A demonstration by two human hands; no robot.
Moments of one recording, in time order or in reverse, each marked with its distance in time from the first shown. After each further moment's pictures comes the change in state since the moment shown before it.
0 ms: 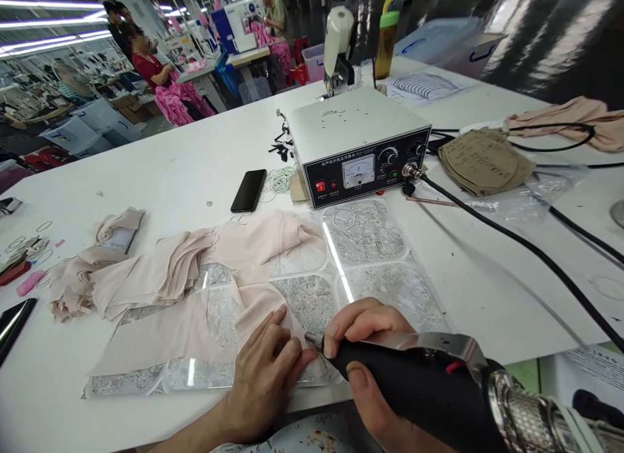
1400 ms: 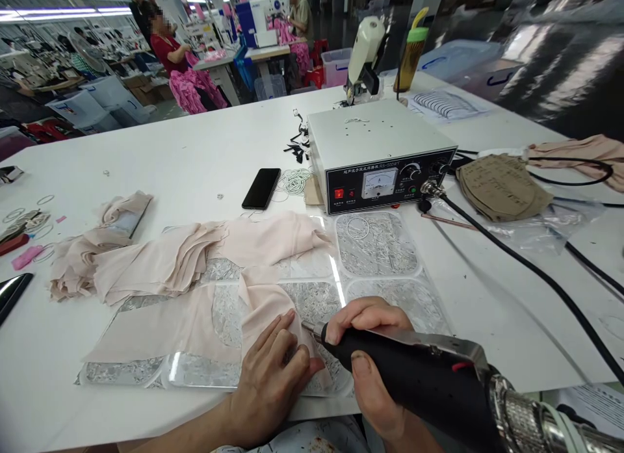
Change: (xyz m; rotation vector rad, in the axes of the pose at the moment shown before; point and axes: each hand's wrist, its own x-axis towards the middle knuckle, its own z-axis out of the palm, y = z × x) left_hand -0.007 0.000 0.005 -0.024 0.007 -0.017; right_hand 0.015 0.012 0.018 0.015 0.038 -0.066
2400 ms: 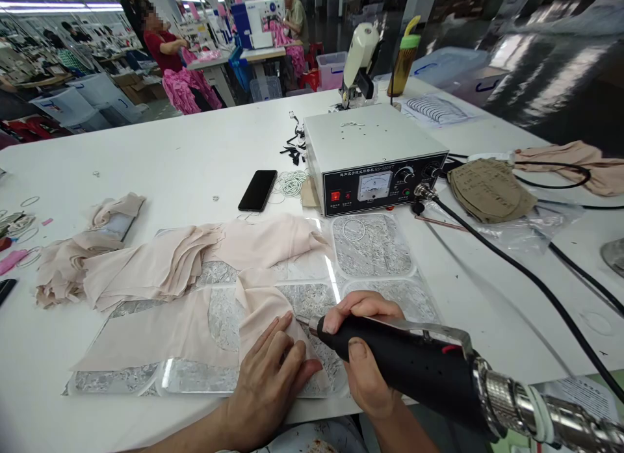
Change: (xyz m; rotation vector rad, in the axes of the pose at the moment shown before) left_hand 0.003 -0.001 0.000 0.008 0.036 0.006; right_hand 0.006 0.011 0.010 0.081 0.156 -0.032
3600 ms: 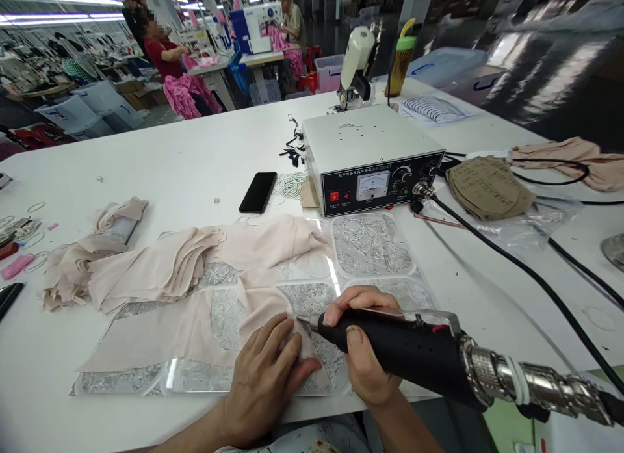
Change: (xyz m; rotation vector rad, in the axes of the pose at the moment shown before) left_hand -0.001 -0.005 -0.005 0.063 -0.044 -0.040; right_hand 0.004 0.002 0.005 -0.031 0.029 0.000
